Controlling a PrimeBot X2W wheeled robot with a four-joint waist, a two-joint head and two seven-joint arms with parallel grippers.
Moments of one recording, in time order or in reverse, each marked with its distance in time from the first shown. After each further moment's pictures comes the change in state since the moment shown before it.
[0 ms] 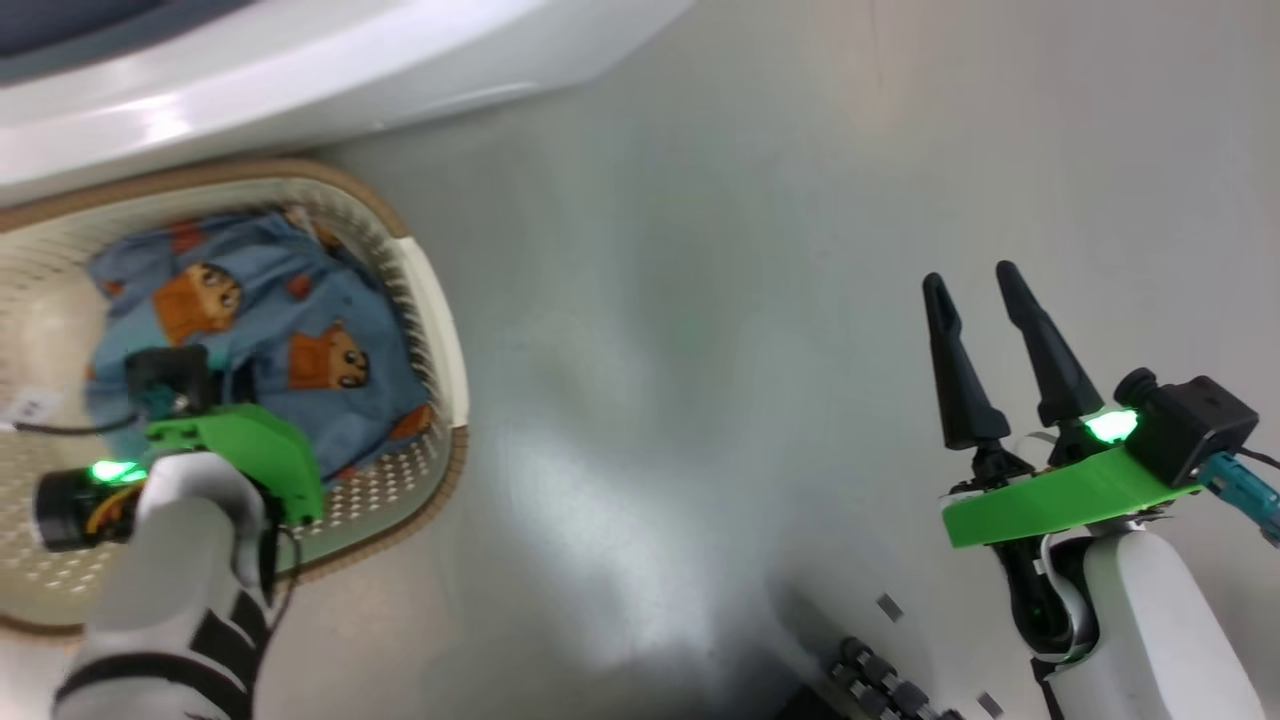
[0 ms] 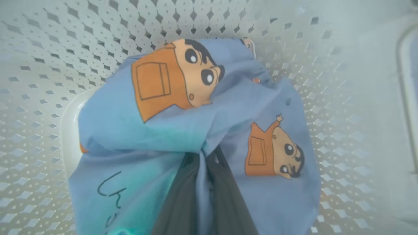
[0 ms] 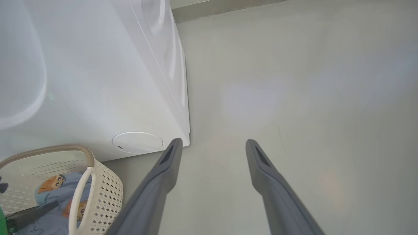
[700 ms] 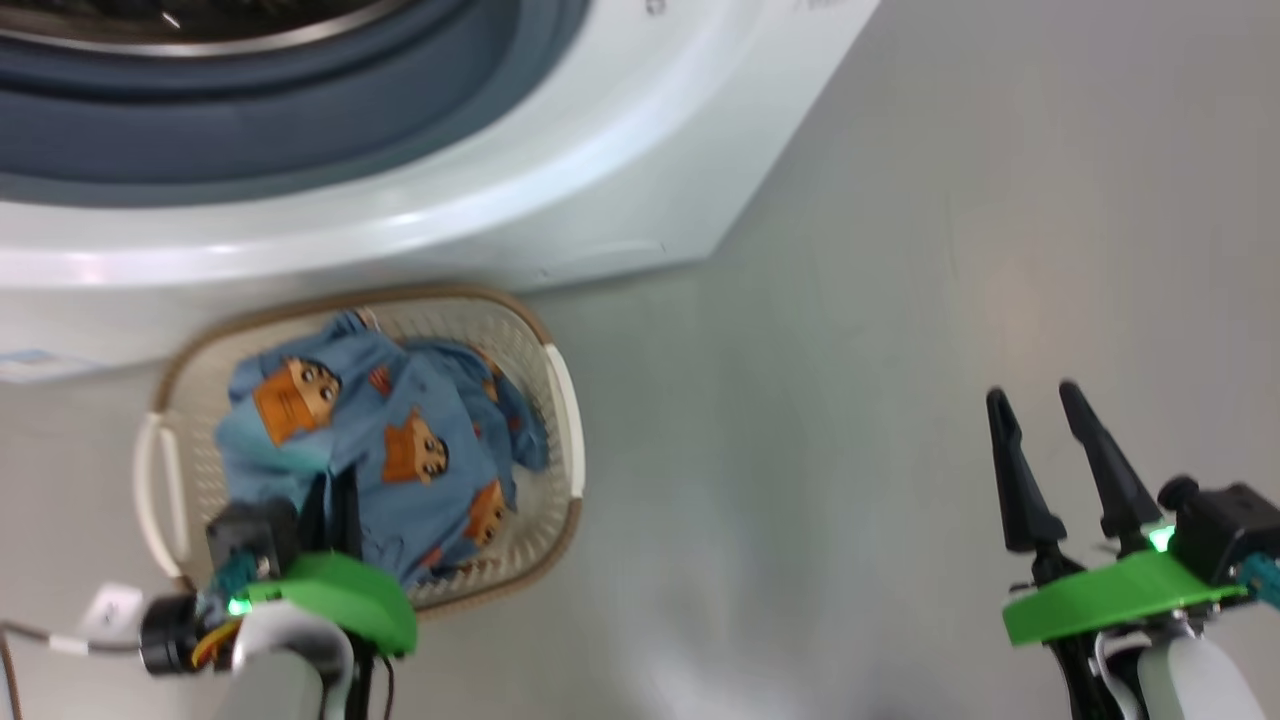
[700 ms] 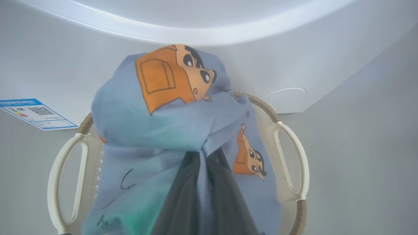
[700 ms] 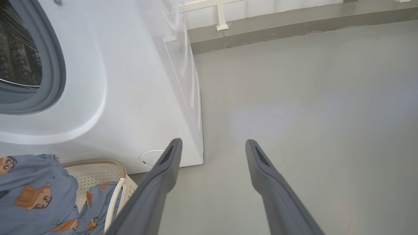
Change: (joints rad) left arm 0.448 -0.081 0.097 -0.572 0.046 0.008 -0.001; right arm 0.167 -0.039 -0.085 0.001 -0.041 0.000 0.000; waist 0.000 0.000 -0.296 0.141
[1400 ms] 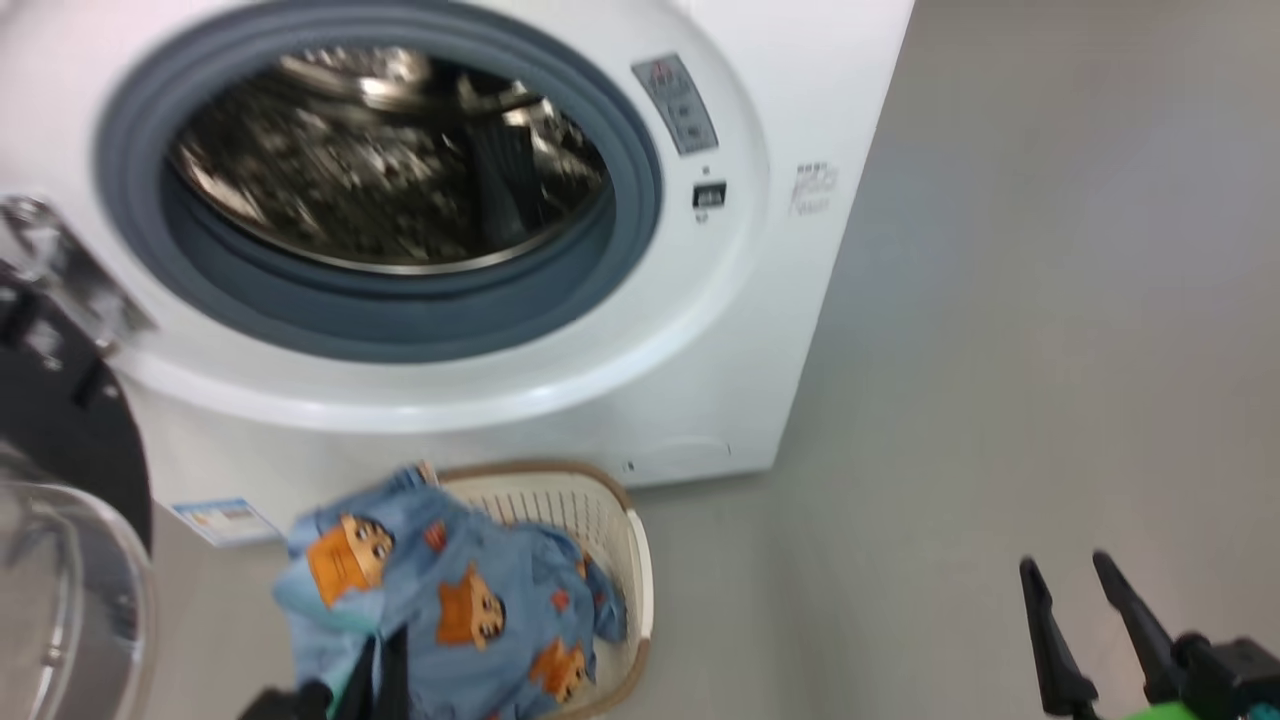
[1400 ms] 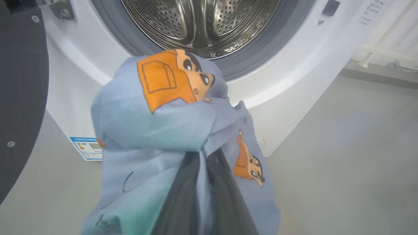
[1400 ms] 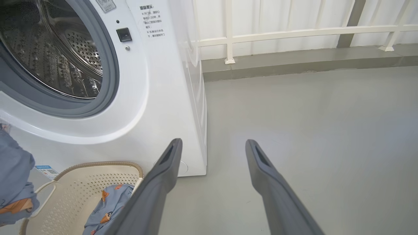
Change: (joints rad) left arm 0.388 -0.015 -0.032 -0.344 -0.053 -0.003 0.000; right arm 0.248 -0.002 -0.062 -0.011 -0.110 0.000 0.000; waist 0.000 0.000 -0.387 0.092
